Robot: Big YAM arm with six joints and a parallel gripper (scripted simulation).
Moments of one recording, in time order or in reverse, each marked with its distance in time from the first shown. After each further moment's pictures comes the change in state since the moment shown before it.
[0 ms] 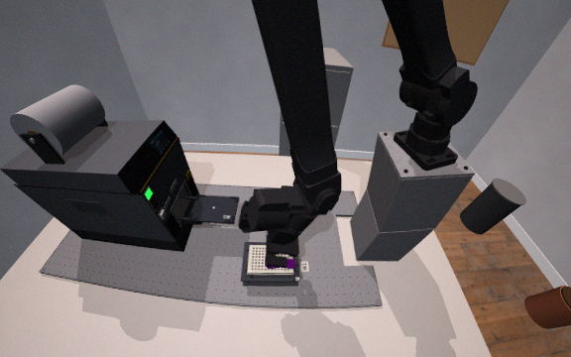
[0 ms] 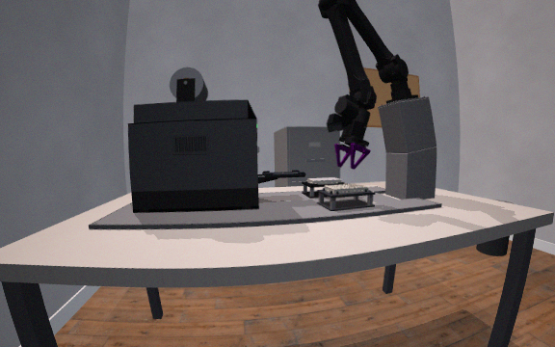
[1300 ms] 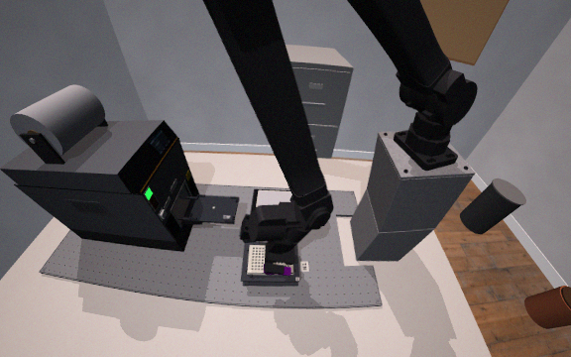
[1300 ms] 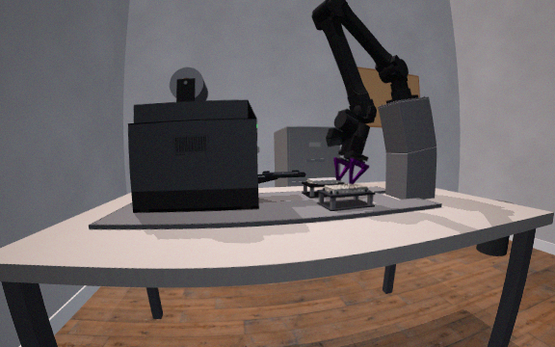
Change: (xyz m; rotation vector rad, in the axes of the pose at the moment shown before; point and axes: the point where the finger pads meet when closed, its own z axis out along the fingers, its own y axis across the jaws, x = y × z) arm 0.011 0.000 0.046 -0.002 -0.013 0.004
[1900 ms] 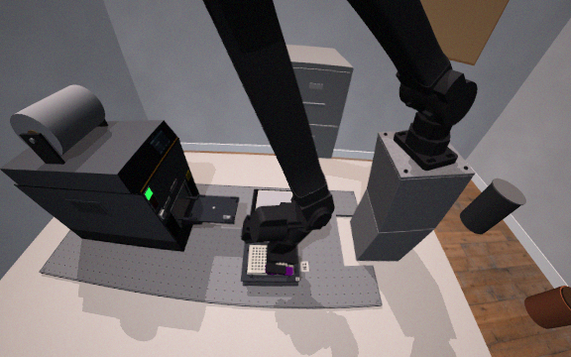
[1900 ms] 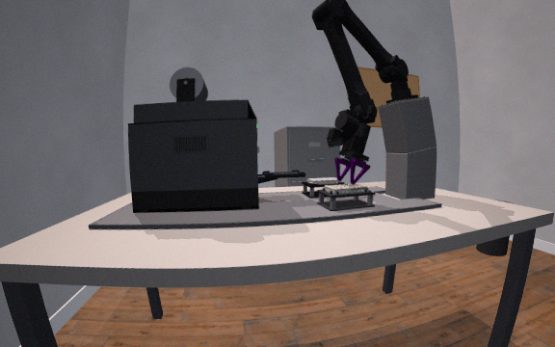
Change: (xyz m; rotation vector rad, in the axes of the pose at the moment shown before) arm 0.005 0.000 -0.001 0.001 0.013 -0.003
